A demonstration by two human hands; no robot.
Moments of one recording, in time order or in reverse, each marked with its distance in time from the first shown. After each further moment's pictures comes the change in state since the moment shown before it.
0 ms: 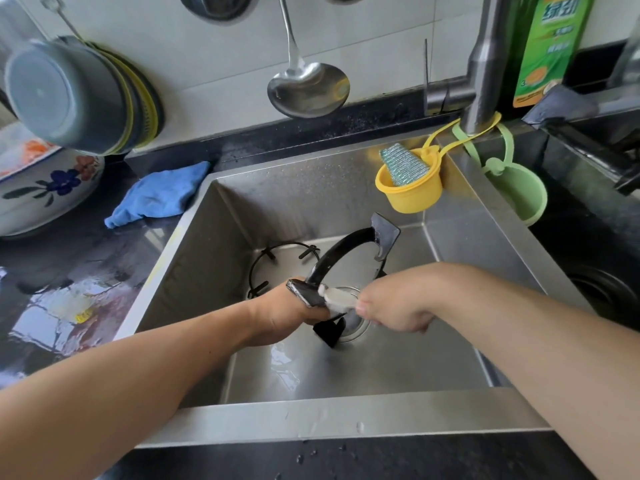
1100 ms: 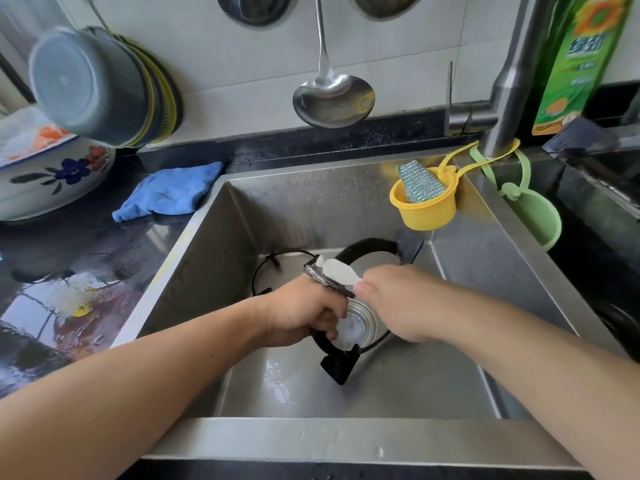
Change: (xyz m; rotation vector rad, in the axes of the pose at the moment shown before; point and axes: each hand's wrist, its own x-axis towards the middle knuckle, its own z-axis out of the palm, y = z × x) left_hand 0.002 0.031 0.006 -0.281 -0.042 -0.110; right_hand -0.026 -0.024 -0.019 0.324 0.339 0.269
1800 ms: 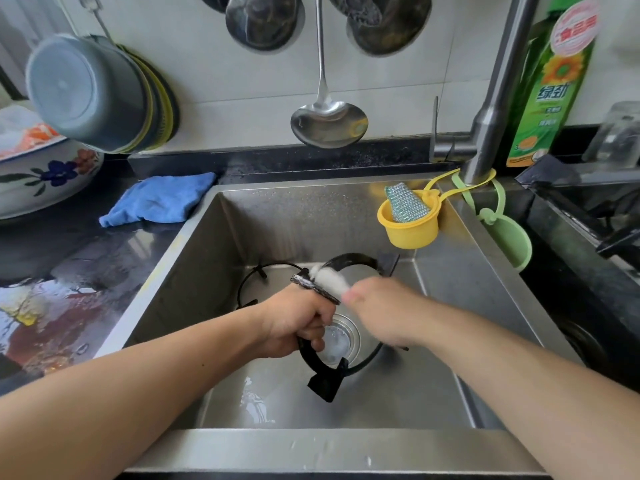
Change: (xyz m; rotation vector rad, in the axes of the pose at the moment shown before) left_hand 0.001 0.008 0.008 -0.104 0.156 -0.064; right_hand 0.024 0.009 0.005 0.201 0.067 0.132
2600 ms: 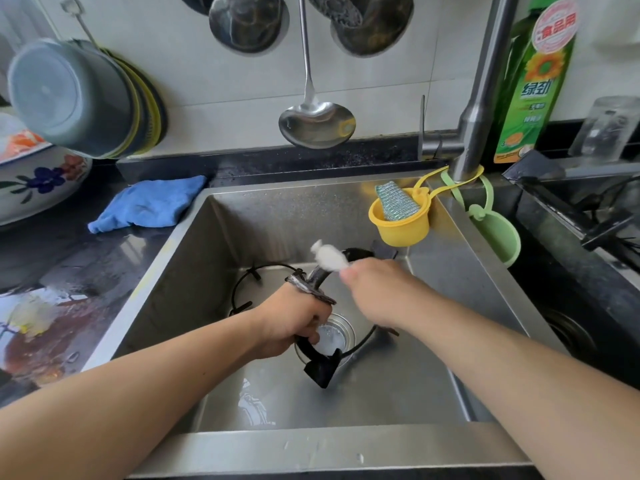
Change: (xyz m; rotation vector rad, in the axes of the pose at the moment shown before) left_hand 0.001 0.000 0.008 0.062 0.076 0.110; right_hand 0.004 0.006 -0.008 0.034 0.117 0.010
